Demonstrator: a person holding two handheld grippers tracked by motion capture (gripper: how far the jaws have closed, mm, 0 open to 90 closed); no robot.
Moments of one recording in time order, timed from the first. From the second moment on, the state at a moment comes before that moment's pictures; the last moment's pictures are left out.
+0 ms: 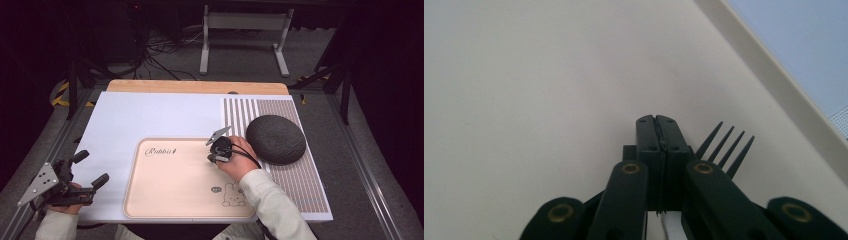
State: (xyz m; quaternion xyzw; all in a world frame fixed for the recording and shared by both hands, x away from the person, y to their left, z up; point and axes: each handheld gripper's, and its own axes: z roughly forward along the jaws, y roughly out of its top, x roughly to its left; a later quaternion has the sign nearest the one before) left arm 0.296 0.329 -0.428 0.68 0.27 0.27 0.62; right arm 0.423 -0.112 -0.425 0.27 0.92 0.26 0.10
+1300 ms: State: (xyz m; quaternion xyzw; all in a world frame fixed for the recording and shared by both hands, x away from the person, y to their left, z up) left arm 0.296 0.329 -0.429 0.68 0.27 0.27 0.62; right arm 0.442 -0.163 -0.426 0.38 0.88 0.23 0.16
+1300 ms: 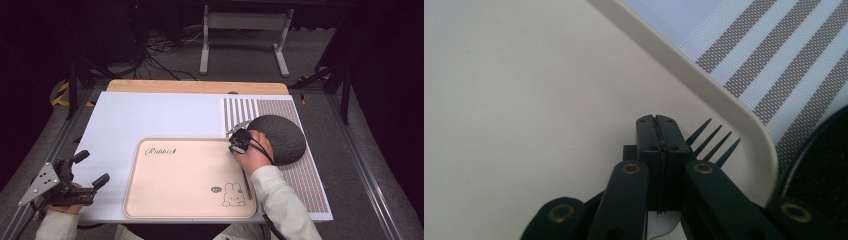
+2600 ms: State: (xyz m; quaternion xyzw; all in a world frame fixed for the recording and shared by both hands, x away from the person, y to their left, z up) left arm 0.296 0.327 -0.430 0.68 0.28 0.27 0.62; right arm 0.379 -0.239 -0.358 0.33 0.80 0.44 0.24
